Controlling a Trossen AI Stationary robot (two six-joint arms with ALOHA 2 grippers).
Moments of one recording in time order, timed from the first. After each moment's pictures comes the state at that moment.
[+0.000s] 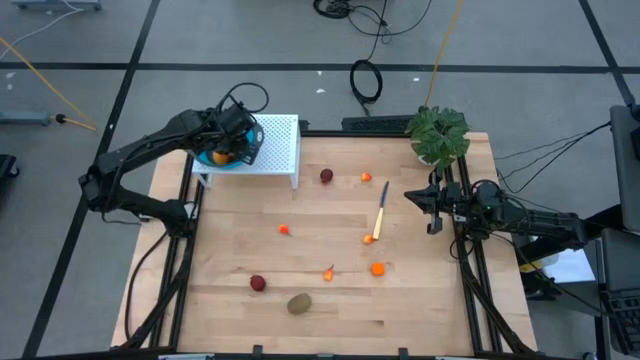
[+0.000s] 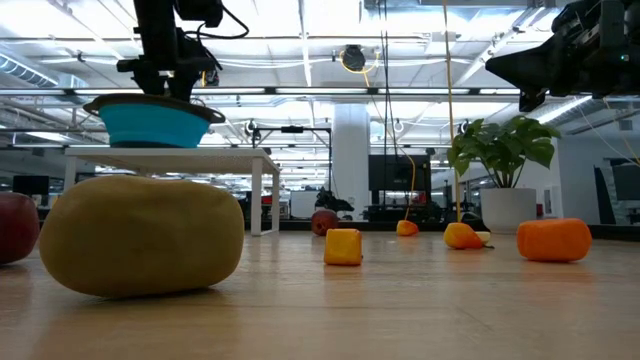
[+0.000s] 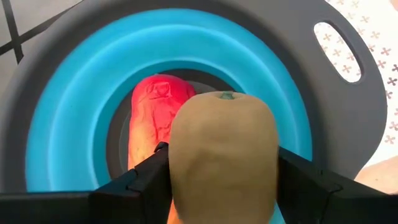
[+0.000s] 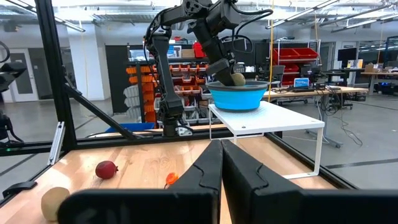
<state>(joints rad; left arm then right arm) 0.58 1.29 1.29 -1.21 -0.37 -0.48 -0.16 0.09 0.07 0.19 -0.03 0.05</state>
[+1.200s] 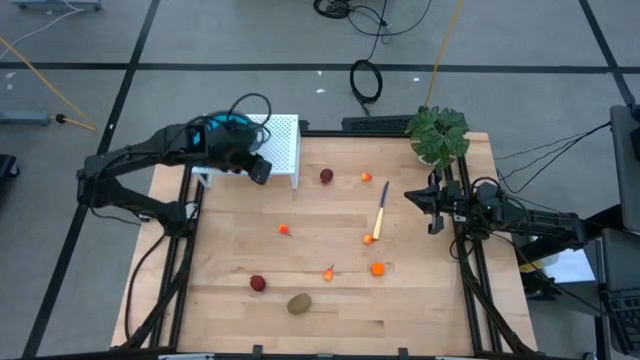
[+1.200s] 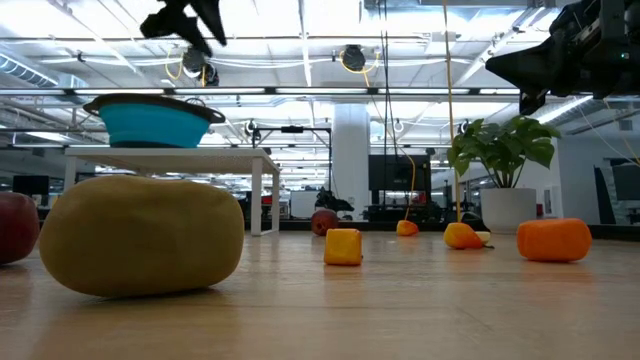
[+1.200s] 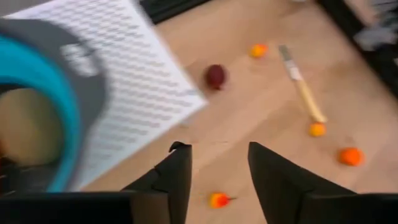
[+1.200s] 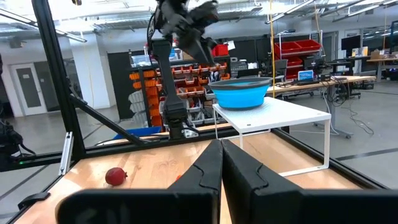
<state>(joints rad) 0.22 1.24 1.44 -1.09 -0.18 -0.70 -0.16 0.09 0.07 0.19 -0.03 0.13</state>
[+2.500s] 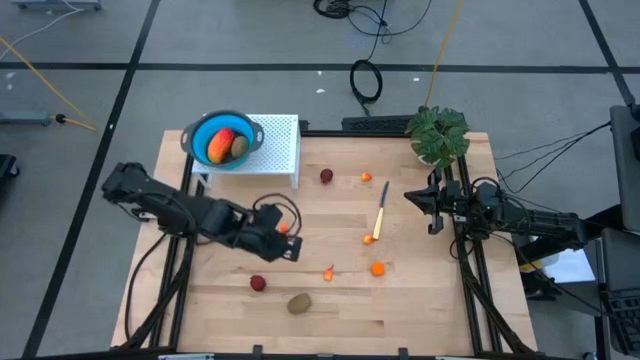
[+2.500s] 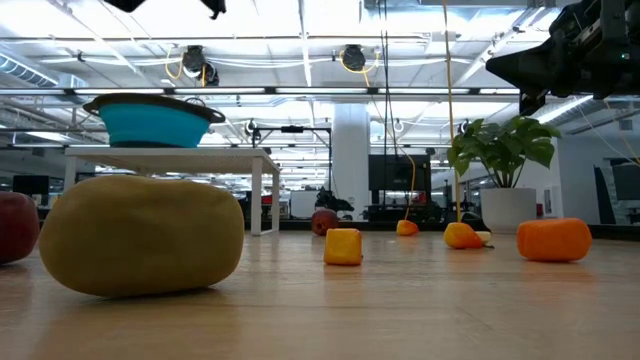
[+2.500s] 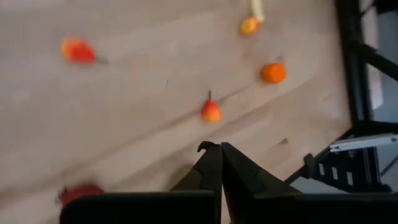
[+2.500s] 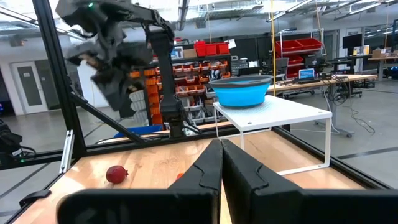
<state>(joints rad) -0.38 1.53 1.45 -0.95 -0.22 -1.60 -0.16 0.09 0.07 0.19 -0.03 0.13</state>
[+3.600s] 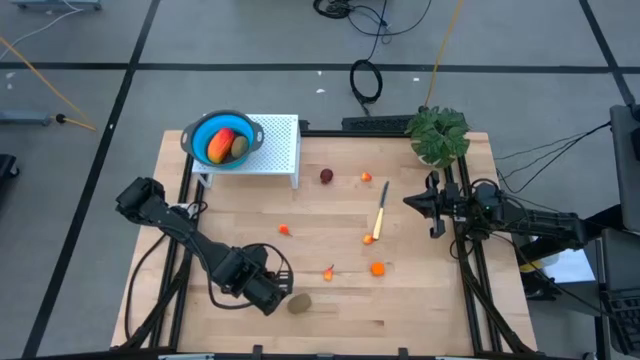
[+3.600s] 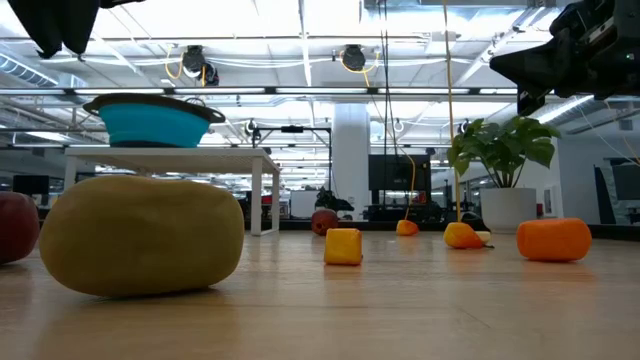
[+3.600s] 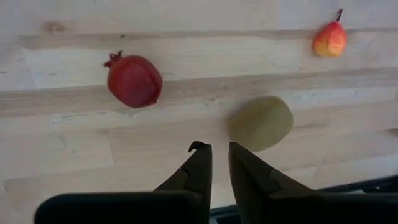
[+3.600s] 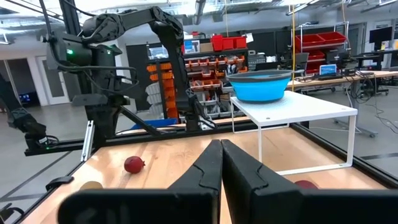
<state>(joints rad) -0.59 1.72 1.44 -1.09 -0.08 -2.14 -0.16 0.09 0.07 0.17 -0.11 0.13</state>
